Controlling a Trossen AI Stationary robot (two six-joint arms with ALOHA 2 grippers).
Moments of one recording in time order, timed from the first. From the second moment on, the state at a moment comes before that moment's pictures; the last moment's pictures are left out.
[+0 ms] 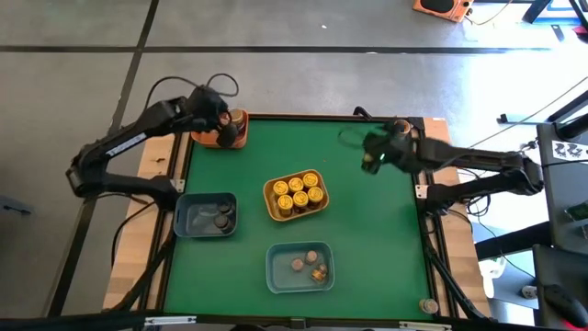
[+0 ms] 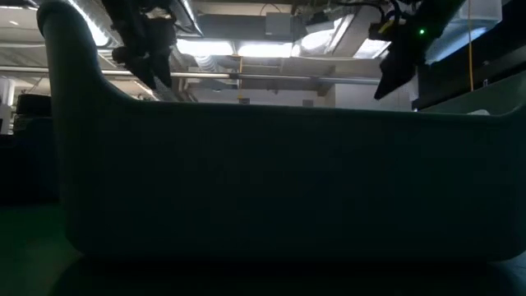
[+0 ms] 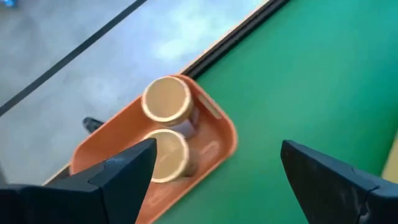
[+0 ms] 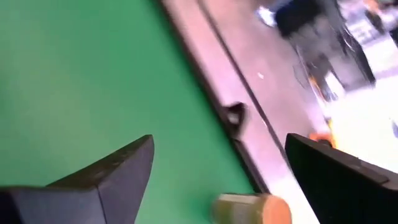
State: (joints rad) left arm 0.66 1.12 1.13 -0.92 -0.25 -0.08; right arm -0.21 1.09 0.96 -0.79 0.69 -0.04
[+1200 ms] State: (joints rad) left arm 0.46 1.03 0.97 -0.83 -0.25 -0.11; right arm -0.89 1.37 0.98 -0.84 0.56 0.29
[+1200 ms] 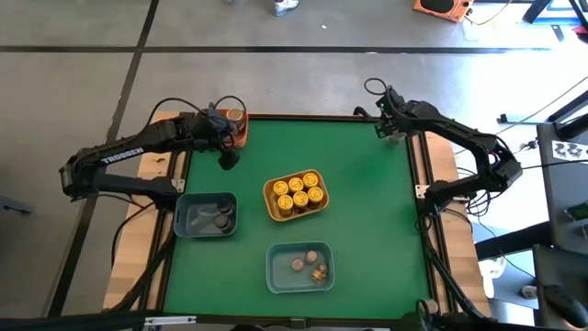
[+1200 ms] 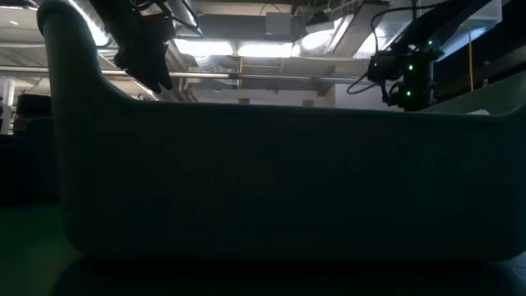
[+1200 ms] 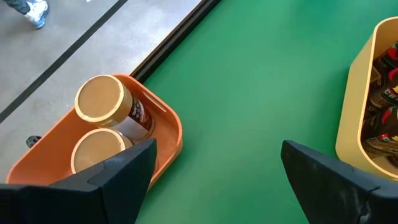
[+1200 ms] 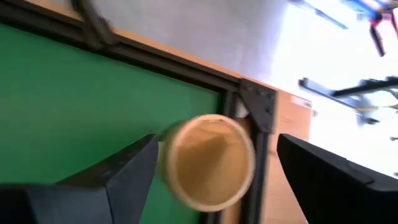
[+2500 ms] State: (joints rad) left arm 0.37 1.03 0.97 -0.82 -0.25 -0.07; right arm -0.88 1.40 0.98 -0.93 0.48 0.23
